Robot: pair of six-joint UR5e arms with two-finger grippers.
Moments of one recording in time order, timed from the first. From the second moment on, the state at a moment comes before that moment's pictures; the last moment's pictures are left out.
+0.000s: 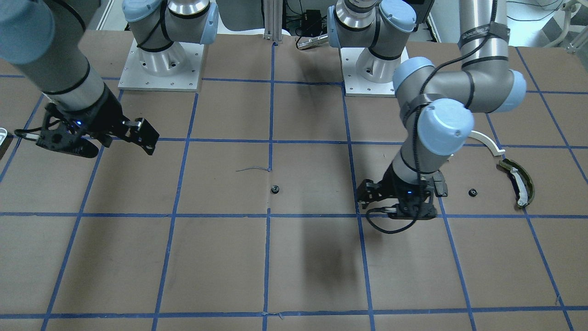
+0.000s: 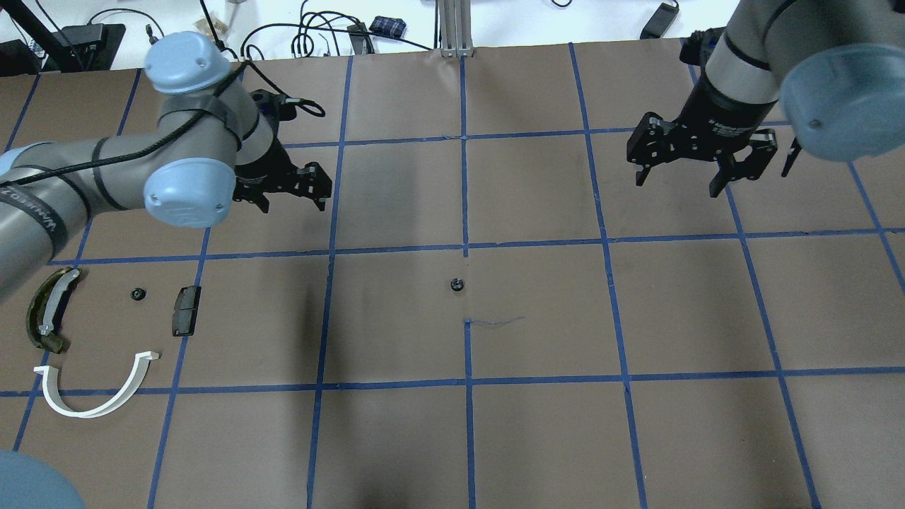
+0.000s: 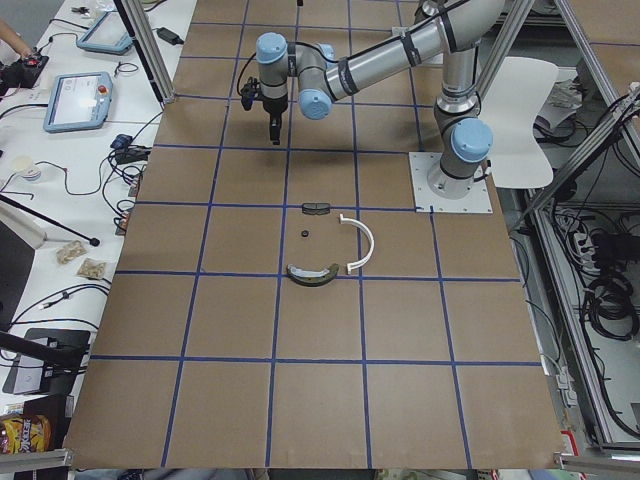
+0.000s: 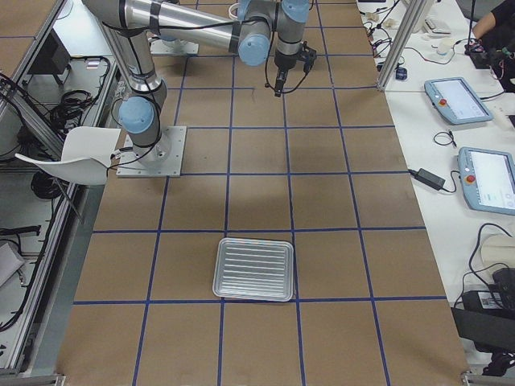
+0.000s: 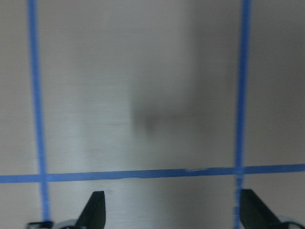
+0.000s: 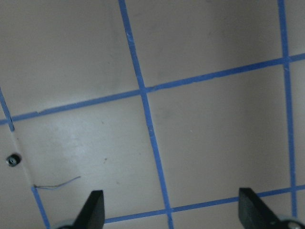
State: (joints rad) left arm -1.58 -1.87 -1.79 -1.03 1.54 -0.02; right arm 1.46 -1.53 1.65 -1.62 -1.56 0.05
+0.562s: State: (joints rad) left arm -1.89 -1.96 -1.80 -0.88 1.49 -0.40; right arm 1.48 -1.55 1.45 -1.36 -1.56 -0.01
